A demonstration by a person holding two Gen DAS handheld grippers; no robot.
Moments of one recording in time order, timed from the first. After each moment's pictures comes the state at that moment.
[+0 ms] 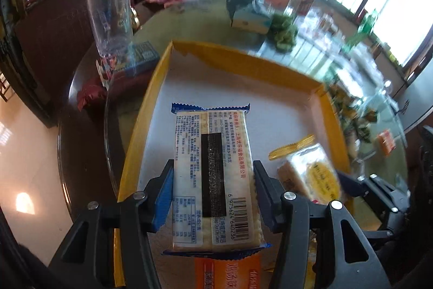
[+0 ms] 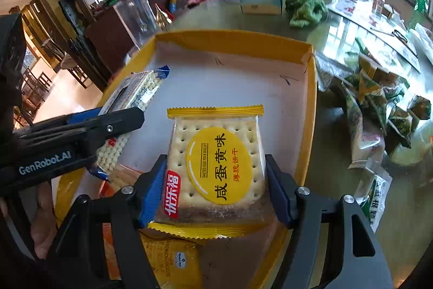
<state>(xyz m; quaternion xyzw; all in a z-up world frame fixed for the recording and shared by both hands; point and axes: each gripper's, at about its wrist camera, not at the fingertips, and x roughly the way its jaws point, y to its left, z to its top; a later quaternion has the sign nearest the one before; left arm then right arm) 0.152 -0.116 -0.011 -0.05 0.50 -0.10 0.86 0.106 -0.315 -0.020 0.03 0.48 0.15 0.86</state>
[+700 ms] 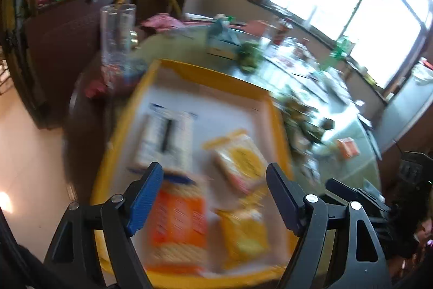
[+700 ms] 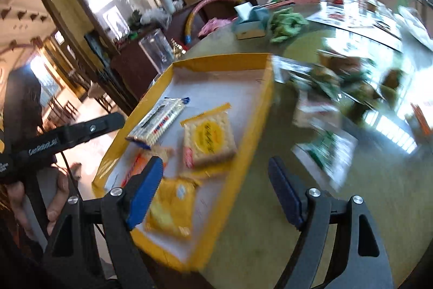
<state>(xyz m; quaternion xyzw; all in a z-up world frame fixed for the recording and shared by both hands) 0.049 -0.131 0.039 -0.11 0.42 -0.14 0.89 0.018 -0.406 0.014 0.12 0.40 0.20 0.88</state>
